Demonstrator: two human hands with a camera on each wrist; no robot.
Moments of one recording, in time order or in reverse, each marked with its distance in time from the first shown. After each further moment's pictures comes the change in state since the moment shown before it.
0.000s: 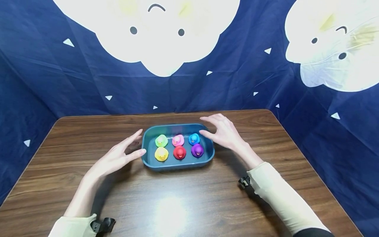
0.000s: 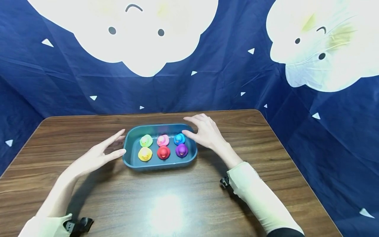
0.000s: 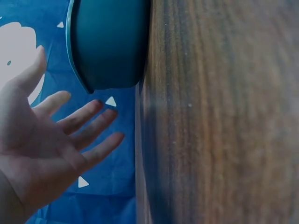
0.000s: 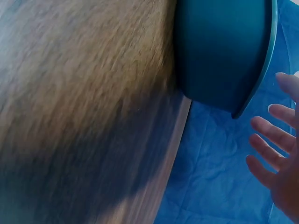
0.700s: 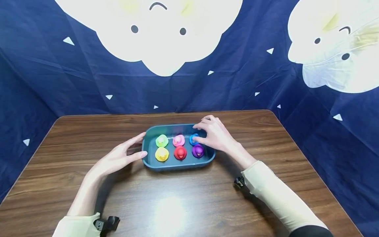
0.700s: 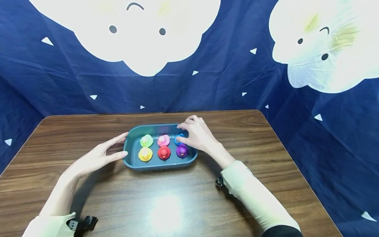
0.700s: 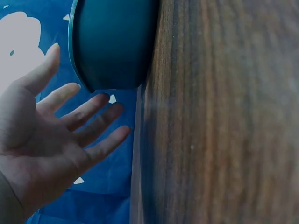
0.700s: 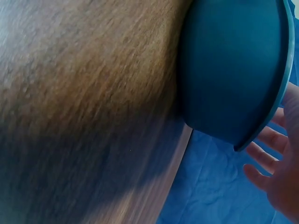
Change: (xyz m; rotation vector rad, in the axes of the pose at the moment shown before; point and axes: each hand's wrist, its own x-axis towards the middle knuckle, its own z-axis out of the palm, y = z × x) left_hand 0.003 0.000 0.001 -0.020 -0.052 -0.060; right_hand 0.013 -0.019 0.018 -0.060 -0.114 -0.056
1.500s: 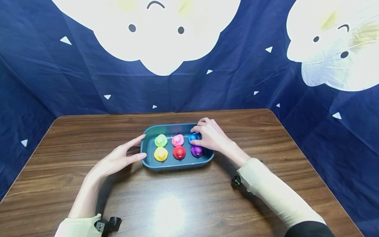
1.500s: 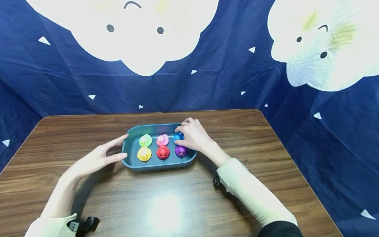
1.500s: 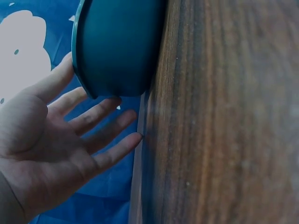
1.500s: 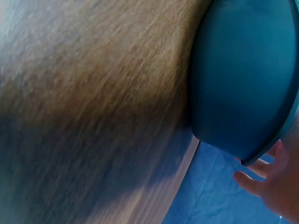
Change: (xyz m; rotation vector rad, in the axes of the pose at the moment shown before) left_hand 0.000 0.001 0.003 0.005 -0.018 -0.019; right_hand 0.005 -0.003 0.013 -0.093 -0.090 -0.017
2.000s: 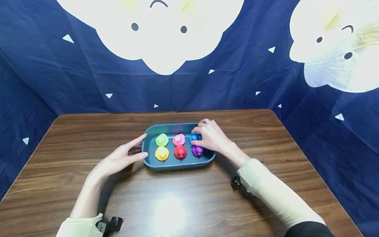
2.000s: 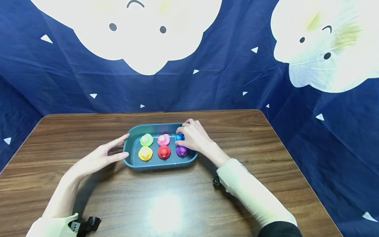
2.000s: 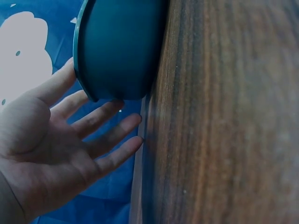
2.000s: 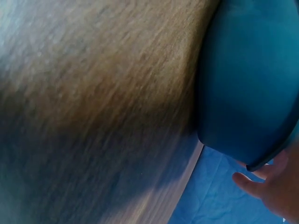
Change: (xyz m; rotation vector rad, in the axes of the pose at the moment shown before) left_hand 0.000 -0.003 0.002 -0.040 -0.010 -0.005; right_hand 0.002 -0.003 0.005 -0.020 -0.038 0.016
